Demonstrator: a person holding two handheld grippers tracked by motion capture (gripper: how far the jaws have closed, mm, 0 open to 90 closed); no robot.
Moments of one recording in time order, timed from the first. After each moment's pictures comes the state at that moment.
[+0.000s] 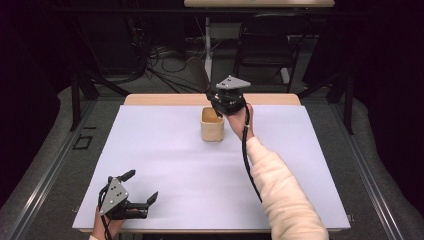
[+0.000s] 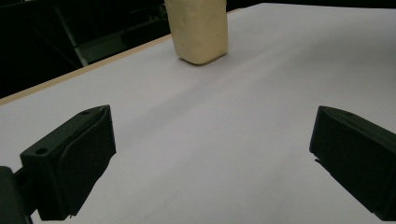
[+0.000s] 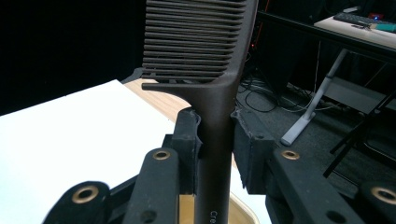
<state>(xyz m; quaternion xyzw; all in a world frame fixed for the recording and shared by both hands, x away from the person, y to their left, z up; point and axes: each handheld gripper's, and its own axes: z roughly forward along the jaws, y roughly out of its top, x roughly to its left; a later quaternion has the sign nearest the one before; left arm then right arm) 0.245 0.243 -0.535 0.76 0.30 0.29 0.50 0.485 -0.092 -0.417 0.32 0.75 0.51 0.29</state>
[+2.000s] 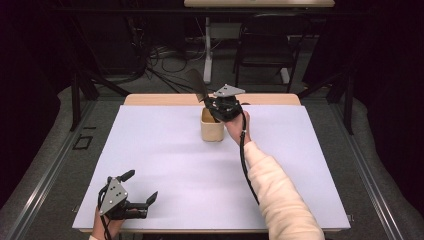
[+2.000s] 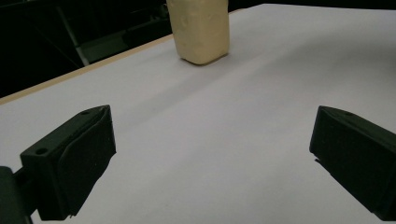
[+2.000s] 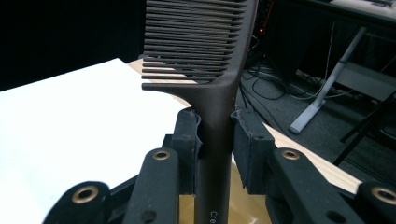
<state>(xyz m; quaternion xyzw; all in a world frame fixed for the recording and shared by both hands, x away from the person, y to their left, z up) 0.245 0.244 -0.535 0.76 0.31 0.29 0.50 0.493 -0.086 -0.452 0.32 0.76 0.49 0.27</state>
